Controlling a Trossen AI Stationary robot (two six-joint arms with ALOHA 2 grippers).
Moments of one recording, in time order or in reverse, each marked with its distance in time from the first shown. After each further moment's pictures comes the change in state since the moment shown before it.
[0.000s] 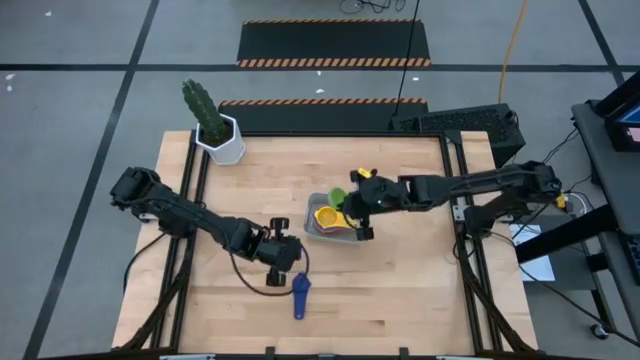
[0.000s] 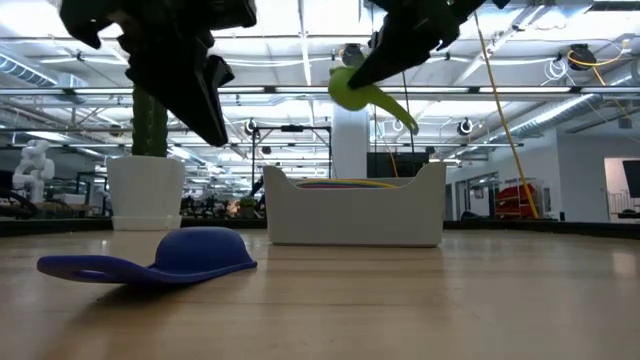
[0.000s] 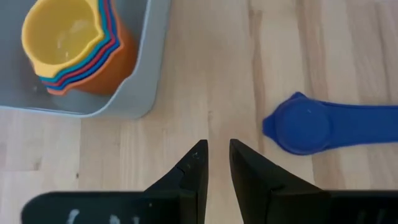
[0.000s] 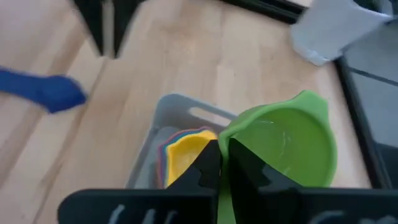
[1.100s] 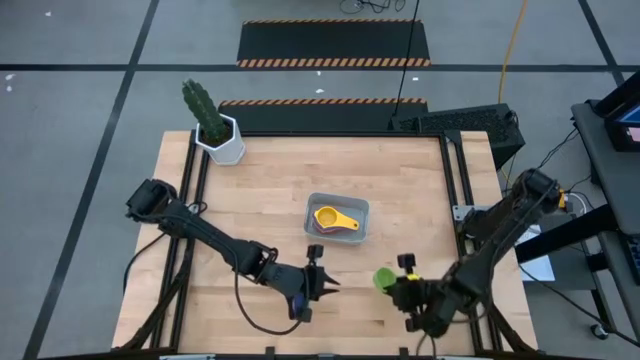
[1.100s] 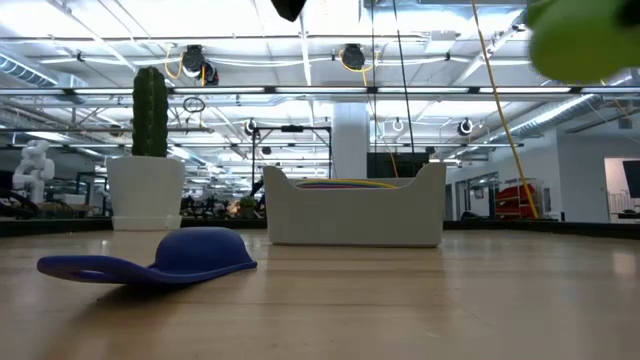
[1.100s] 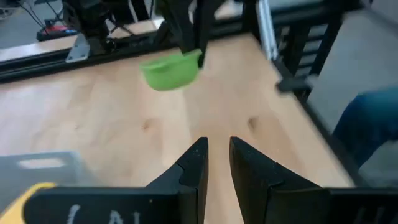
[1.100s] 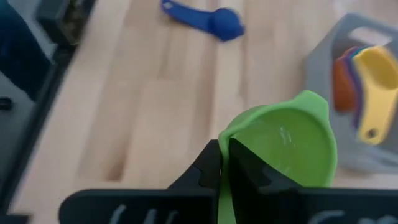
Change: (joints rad) left arm -0.112 0.176 0.137 0.659 -0.045 0.203; right arm 0.815 0.046 -0.001 -0.359 0.479 0.796
